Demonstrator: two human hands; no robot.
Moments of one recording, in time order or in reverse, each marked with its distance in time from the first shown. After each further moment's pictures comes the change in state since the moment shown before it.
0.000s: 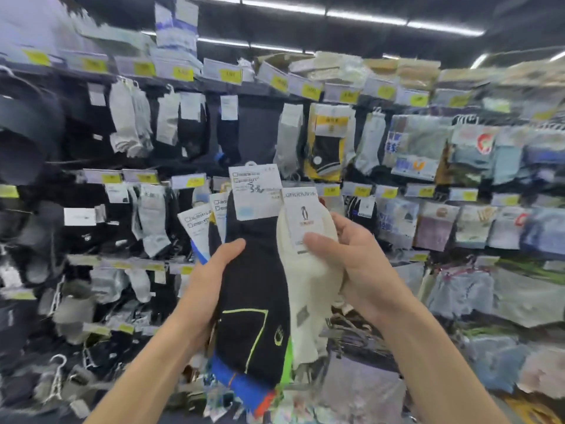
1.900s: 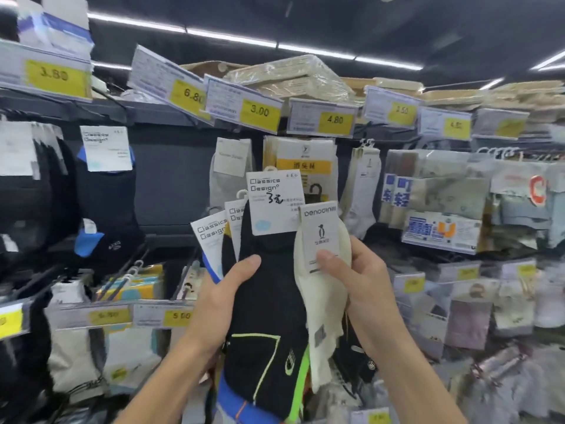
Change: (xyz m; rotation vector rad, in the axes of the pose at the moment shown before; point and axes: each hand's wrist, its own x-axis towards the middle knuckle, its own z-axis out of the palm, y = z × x) left_hand 0.412 -0.008 0.118 -0.020 -0.306 0.347; right_hand 0.323 0.051 -0.215 -0.206 0.335 -0.310
